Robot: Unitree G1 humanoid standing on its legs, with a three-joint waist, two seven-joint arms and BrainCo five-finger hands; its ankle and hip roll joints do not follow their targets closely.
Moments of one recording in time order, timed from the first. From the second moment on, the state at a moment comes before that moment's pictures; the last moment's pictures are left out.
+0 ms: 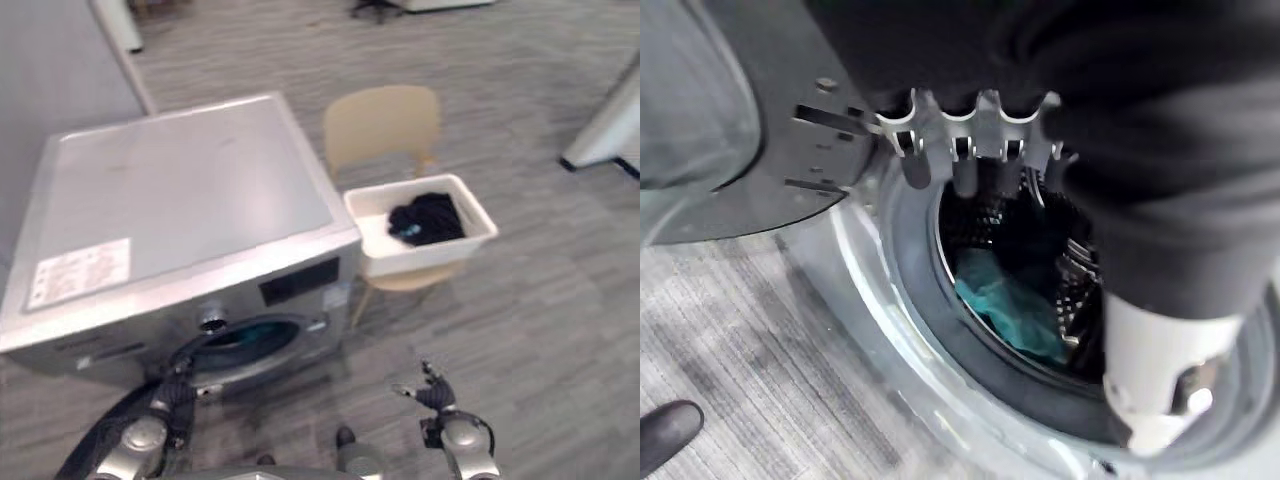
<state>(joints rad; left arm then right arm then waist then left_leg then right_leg) 0.08 0.35 -0.28 0.72 -0.10 -0.12 0.02 0.06 -0.32 0.10 0.79 0.09 -0.10 -0.07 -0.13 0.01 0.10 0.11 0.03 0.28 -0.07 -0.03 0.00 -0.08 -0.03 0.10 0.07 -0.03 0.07</state>
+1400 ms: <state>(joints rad) 0.01 0.30 -0.27 0.71 -0.11 -0.13 0.07 0.01 -0.29 0.20 0.77 0.09 -0.09 -0.13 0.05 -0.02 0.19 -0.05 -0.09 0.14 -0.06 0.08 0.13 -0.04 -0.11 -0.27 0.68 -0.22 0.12</state>
